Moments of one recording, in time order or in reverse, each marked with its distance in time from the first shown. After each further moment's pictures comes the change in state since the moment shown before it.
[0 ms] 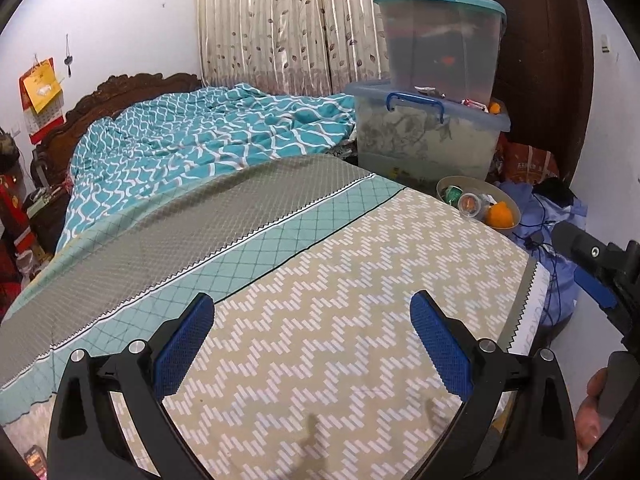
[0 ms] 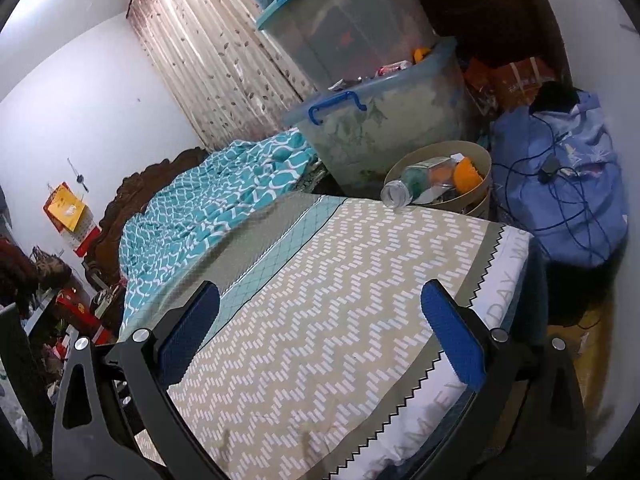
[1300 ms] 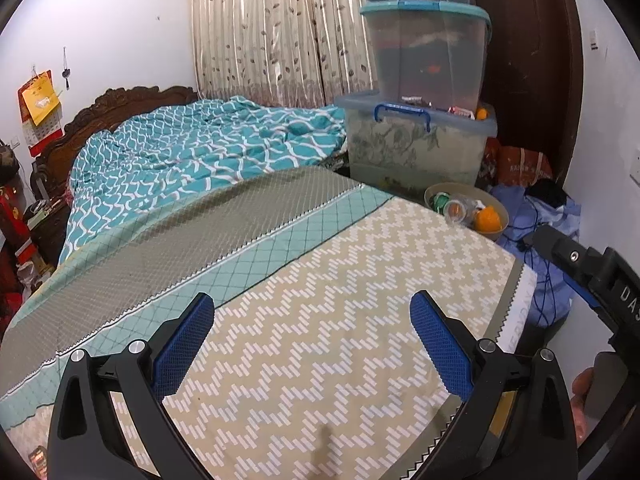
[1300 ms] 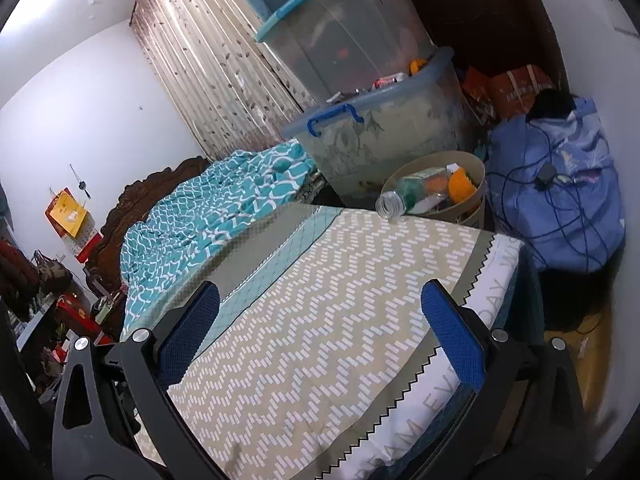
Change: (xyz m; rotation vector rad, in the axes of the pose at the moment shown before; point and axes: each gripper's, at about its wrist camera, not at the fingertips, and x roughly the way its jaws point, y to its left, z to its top) left arm -0.021 -0.008 0.002 0.018 -0.046 -0.012; right arm -0.010 -0.003 -0.001 -0.028 -0.041 0.008
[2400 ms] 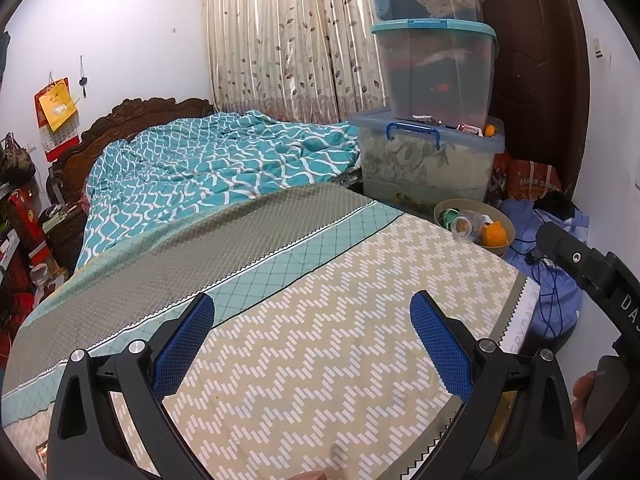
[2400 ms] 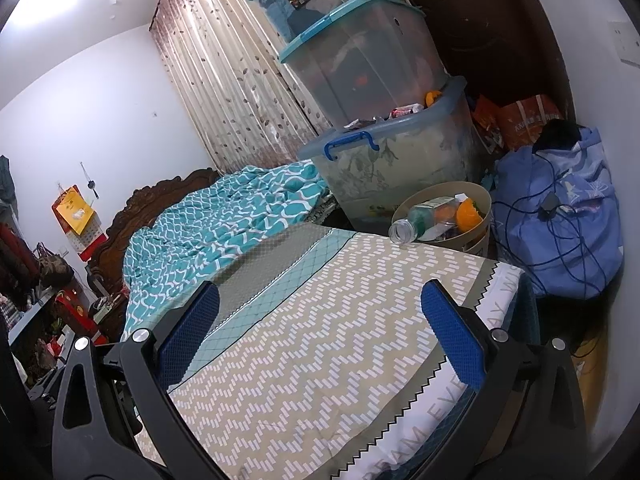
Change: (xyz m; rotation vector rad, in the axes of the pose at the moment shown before) left arm -0.027 0.001 0.004 -0.009 -0.039 0.050; right arm -0.021 0.018 0.004 -0.048 -0.068 0.018
